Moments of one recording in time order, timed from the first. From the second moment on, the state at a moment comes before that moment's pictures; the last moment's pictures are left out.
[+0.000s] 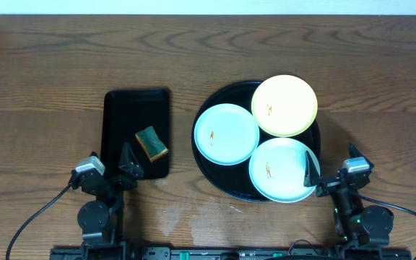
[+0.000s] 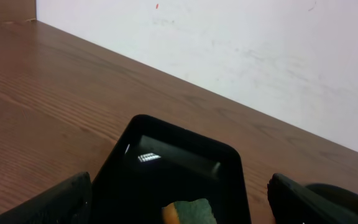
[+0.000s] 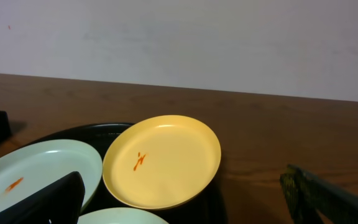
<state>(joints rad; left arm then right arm) 0.08 0.02 0.02 -0.11 -0.03 -0.36 -0.03 0.01 0.01 -0.05 -0.23 -0.01</state>
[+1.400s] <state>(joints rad) 0.08 0.02 0.01 0.07 0.21 -0.42 -0.03 0.02 0.01 0.06 -0.30 0.01</state>
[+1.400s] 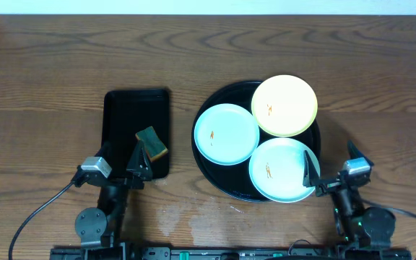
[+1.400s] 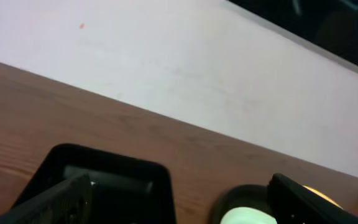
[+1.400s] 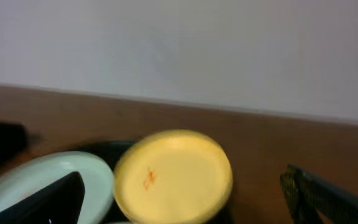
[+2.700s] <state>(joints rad) 0.06 1.26 1.11 -1.04 0.23 -0.48 0.00 1.31 1.15 -0.80 -0.65 0.19</state>
